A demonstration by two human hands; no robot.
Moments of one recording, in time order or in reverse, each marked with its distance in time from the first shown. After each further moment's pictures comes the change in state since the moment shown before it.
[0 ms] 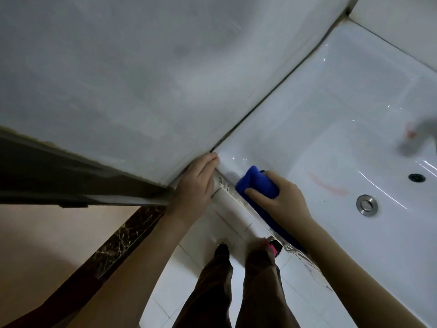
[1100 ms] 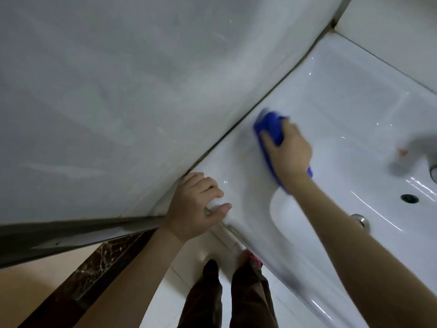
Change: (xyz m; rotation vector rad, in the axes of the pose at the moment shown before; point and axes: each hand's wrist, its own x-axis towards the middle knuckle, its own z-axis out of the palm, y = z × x) left_hand 0.040 0.002 0.046 -0.025 0.071 0.261; right_hand 0.149 0.050 -0.047 -0.346 0.445 0.064
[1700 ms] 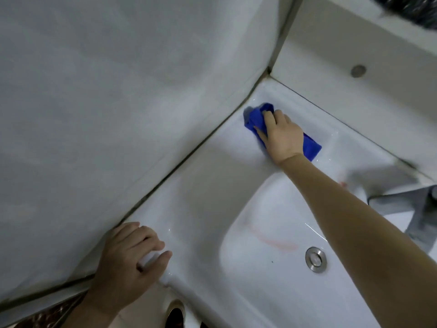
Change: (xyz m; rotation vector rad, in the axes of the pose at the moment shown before) left_hand -0.006 -0.010 0.022 0.027 0.125 -0.007; right_hand 0.138 0.087 -0.044 -0.452 0.181 -0.446
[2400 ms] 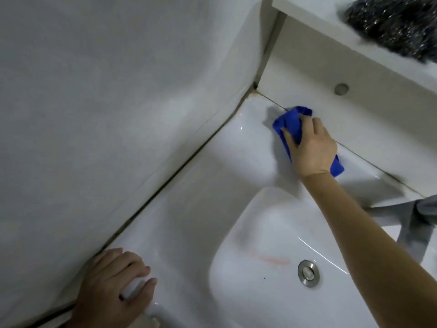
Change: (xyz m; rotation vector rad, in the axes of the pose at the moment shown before) left_hand 0.011 0.001 0.000 0.062 0.033 0.019; right_hand -0.011 0.049 -0.043 -0.010 0.162 0.317
